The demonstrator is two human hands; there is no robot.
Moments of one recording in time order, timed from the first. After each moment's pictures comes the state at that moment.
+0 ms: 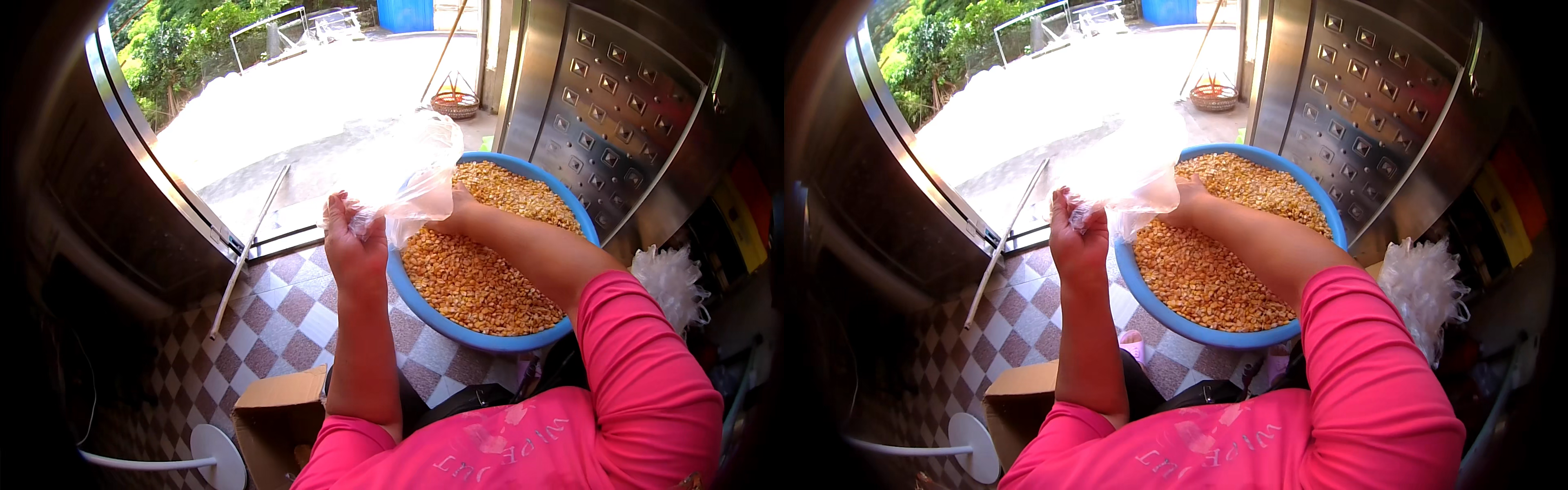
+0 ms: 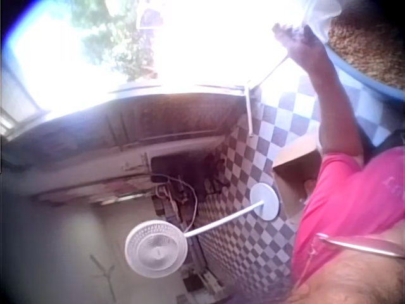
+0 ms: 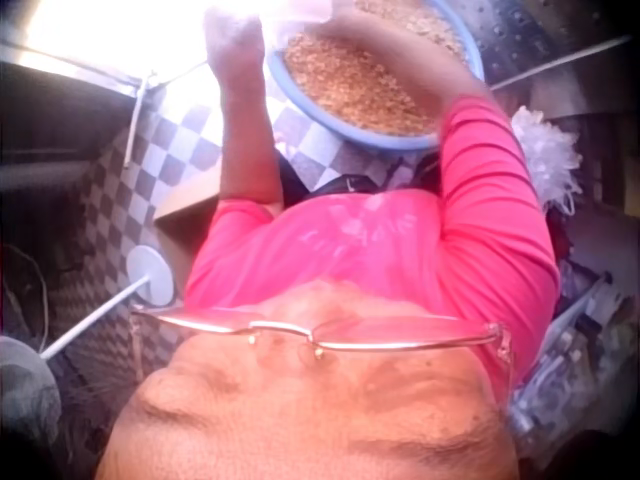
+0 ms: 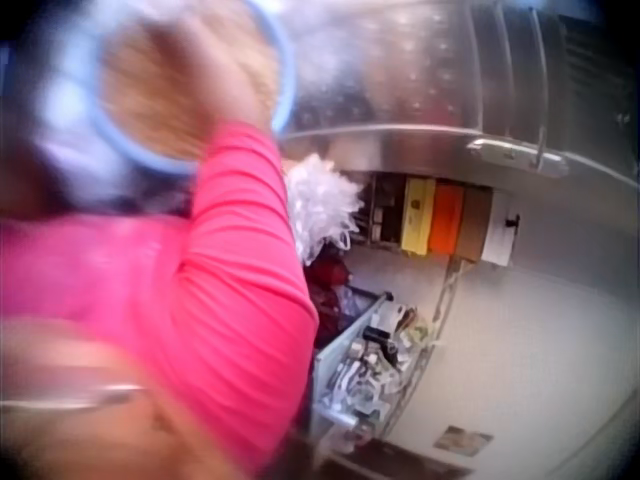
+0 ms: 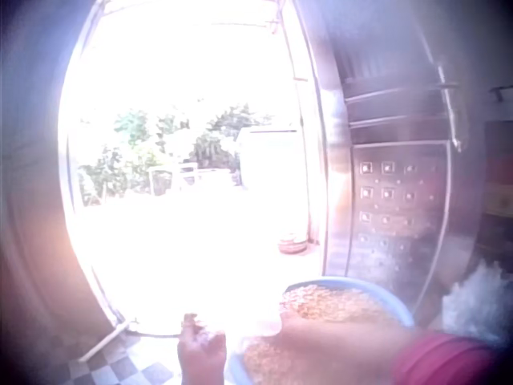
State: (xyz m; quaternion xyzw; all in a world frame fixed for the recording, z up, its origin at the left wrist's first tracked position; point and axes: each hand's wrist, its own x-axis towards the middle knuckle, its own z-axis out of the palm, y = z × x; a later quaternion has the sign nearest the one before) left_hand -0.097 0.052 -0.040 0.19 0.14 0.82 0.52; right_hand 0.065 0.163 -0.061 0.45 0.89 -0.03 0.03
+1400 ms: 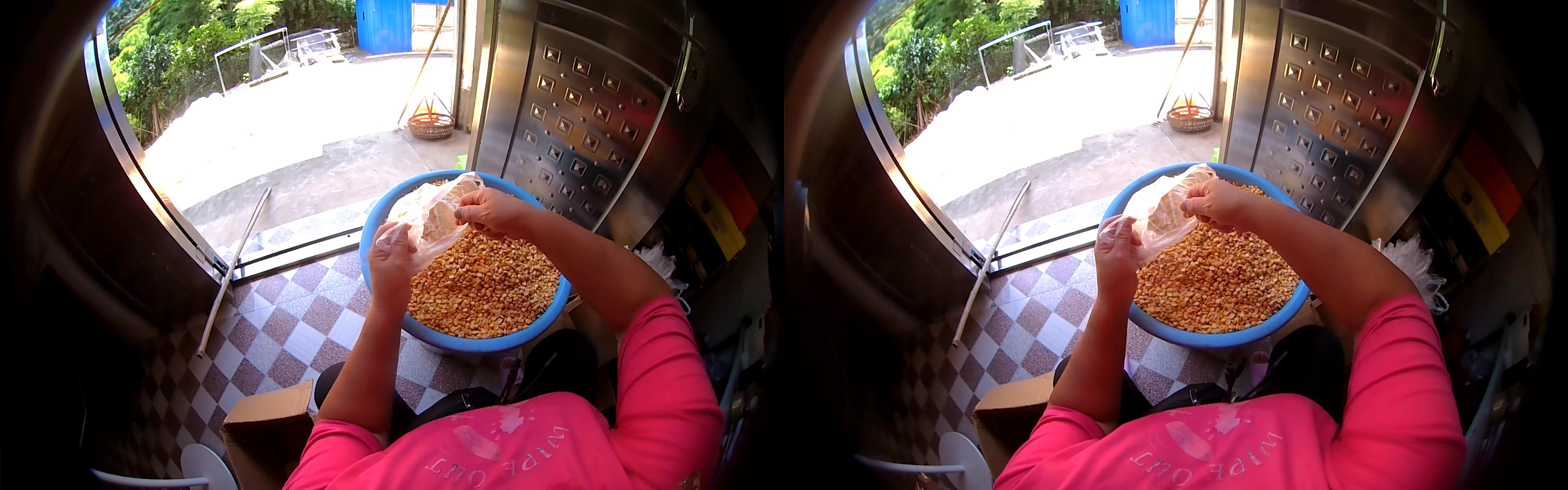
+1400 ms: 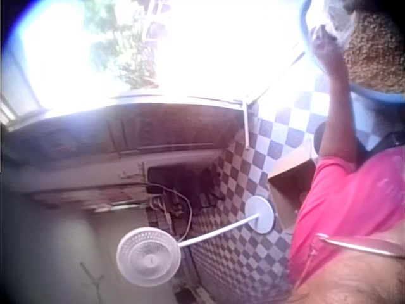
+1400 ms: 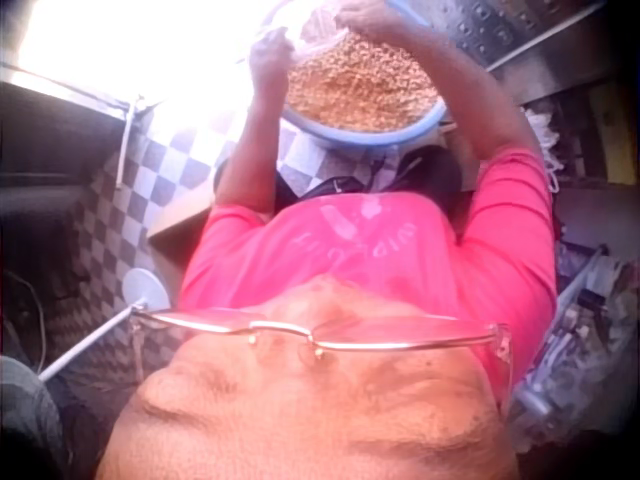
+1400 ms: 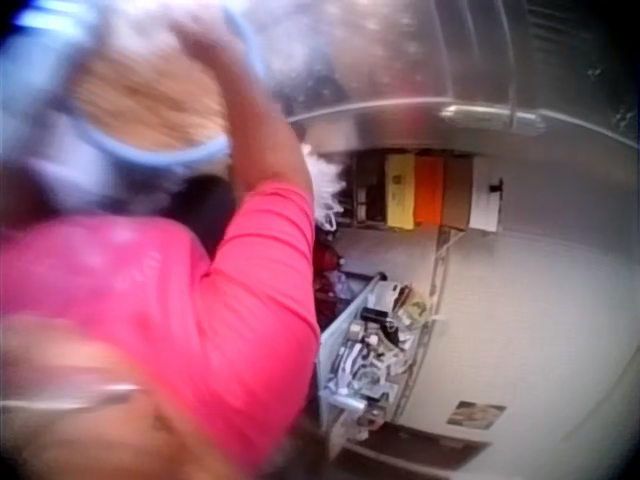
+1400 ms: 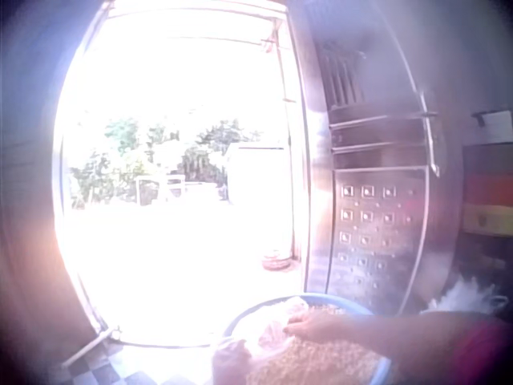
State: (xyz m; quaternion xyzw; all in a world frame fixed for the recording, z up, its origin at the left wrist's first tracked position) left_hand -0.030 0.052 -0.068 0.39 0.33 0.71 0.48; right_hand 0.162 0.117 0.017 0.48 0.63 -0.58 -0.17
